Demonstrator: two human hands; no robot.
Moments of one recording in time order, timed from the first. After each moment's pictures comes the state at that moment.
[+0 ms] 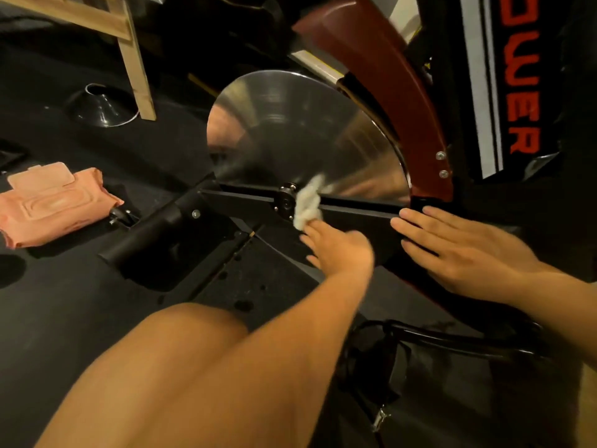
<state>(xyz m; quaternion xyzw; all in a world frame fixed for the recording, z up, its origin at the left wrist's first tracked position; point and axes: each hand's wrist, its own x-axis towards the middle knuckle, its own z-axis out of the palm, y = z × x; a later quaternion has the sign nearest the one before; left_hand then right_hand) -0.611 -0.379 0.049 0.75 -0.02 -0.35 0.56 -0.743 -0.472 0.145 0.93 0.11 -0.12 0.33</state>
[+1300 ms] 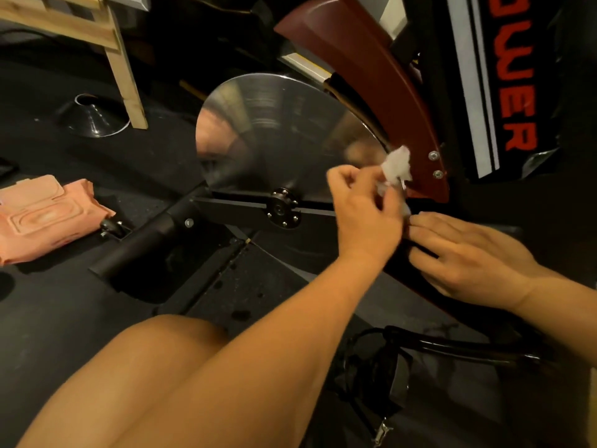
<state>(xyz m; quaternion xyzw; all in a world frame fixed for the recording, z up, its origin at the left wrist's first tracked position) -0.602 -0.393 0.079 0.62 -0.30 -0.04 0.73 -0.741 -0.466 0.142 0.95 0.10 -0.03 0.30</state>
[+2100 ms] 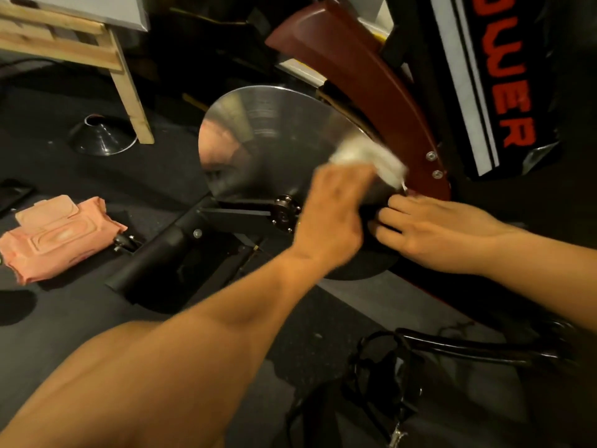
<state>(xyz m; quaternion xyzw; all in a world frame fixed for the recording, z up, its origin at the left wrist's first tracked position) -0.547 -0.371 0.057 0.63 -0.55 0.12 0.54 -0.685 -0.462 0.152 0.95 0.11 -0.09 0.29</state>
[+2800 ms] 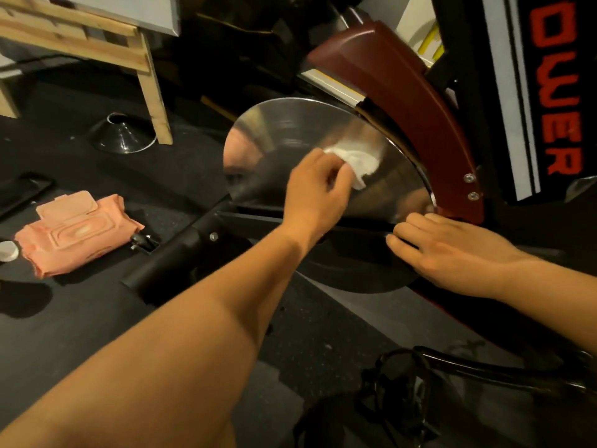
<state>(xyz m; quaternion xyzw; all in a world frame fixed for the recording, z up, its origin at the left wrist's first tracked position) -0.475 -0.367 0.069 0.69 -0.39 -0.01 0.61 -0.675 -0.457 0.144 0.95 0.10 -0.09 0.29</state>
